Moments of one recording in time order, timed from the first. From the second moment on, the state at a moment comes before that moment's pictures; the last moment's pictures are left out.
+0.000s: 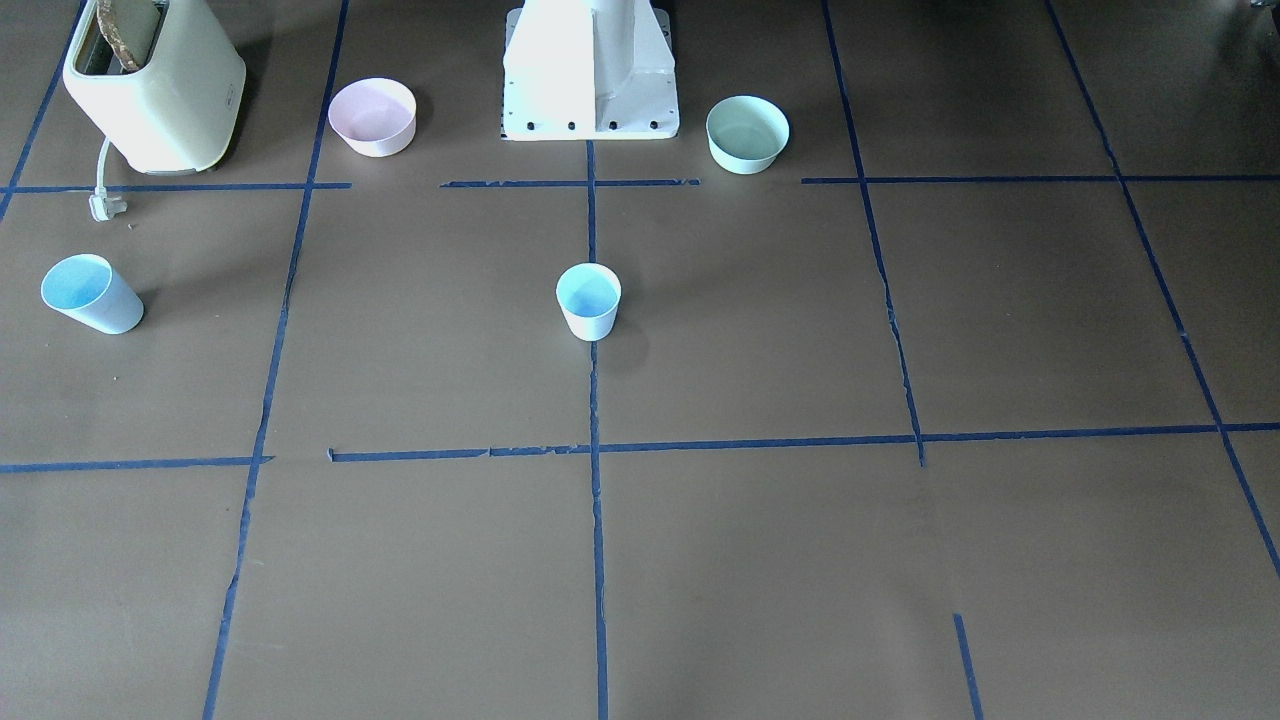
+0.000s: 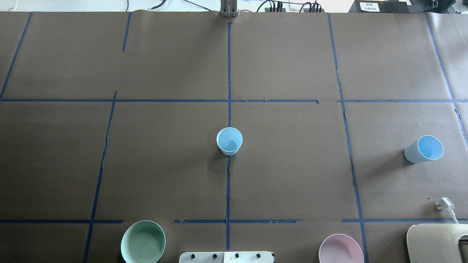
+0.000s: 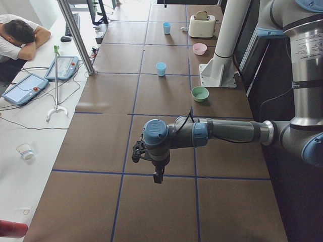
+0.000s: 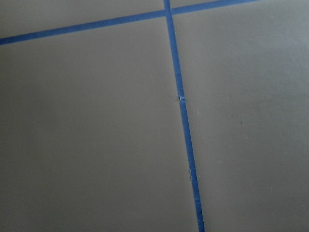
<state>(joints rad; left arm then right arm) -1.60 -1.37 -1.81 -1.42 -2.34 0.26 1.35 -1.81 1.95 -1.41 2.34 0.32</state>
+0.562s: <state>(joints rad) -1.60 -1.37 -1.83 -1.43 -2.34 0.26 1.16 -1.85 1.88 -1.09 2.21 0.64</state>
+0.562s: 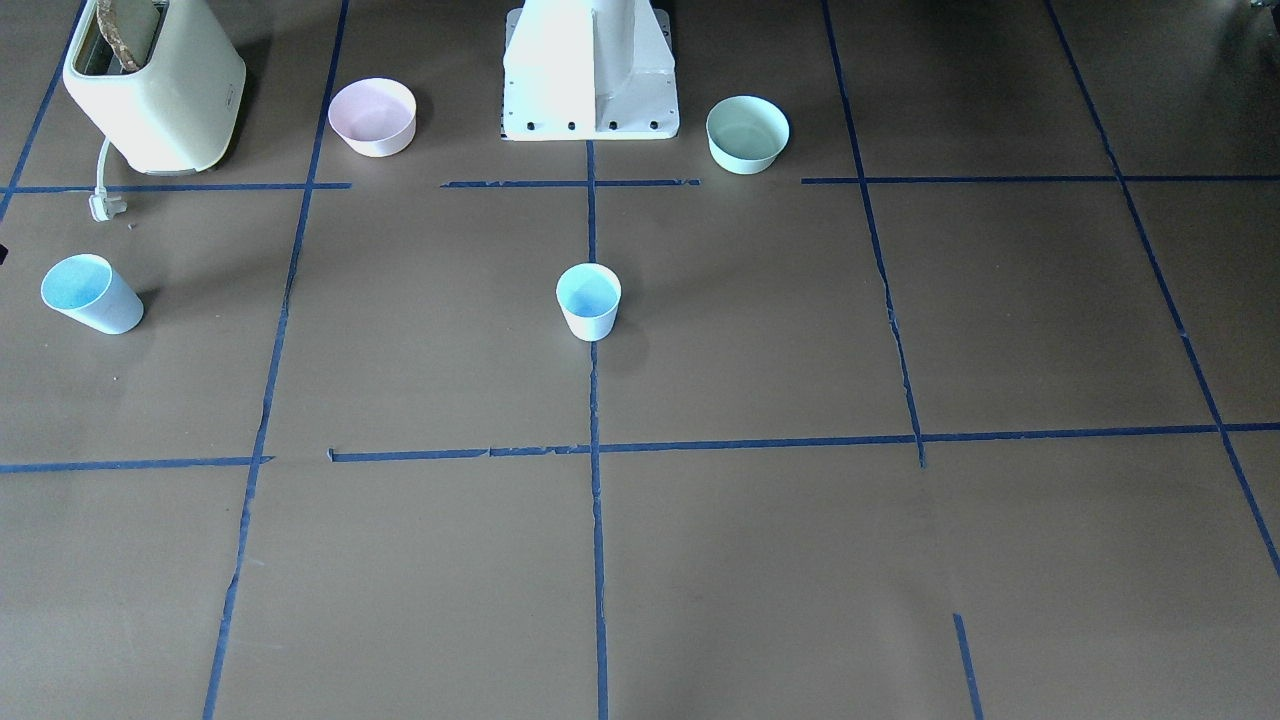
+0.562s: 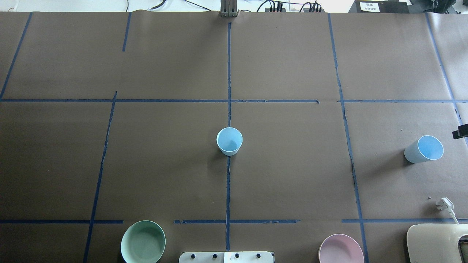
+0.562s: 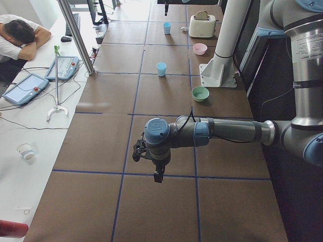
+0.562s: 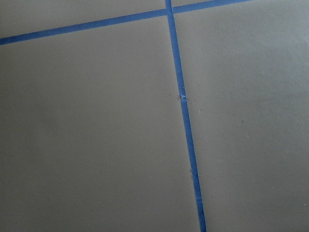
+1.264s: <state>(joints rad) -1.60 -1.37 -1.83 -1.43 -2.34 0.26 1.01 -1.84 1.79 -1.01 2.15 0.73</state>
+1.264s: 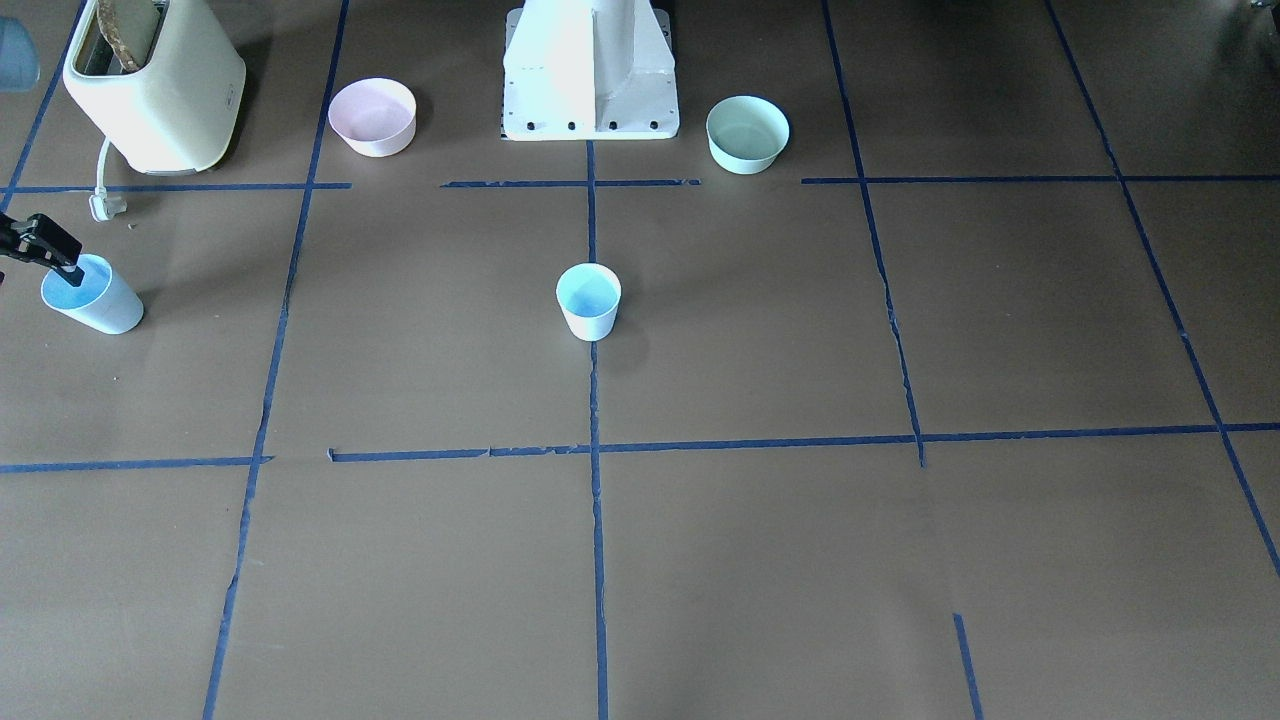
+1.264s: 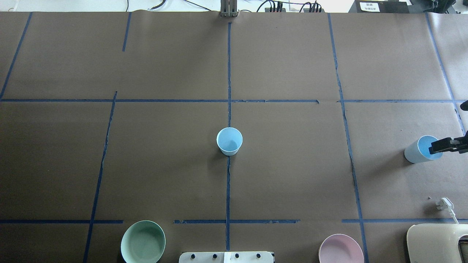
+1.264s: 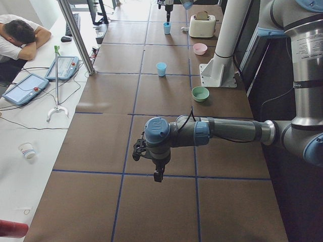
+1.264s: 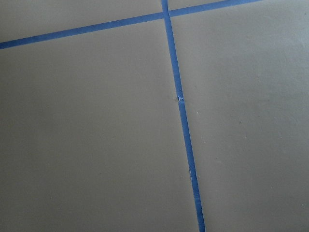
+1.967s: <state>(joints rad) -1.60 -1.37 -1.83 -1.43 -2.34 0.26 0.99 -1.78 1.77 -1.01 2.17 0.74</state>
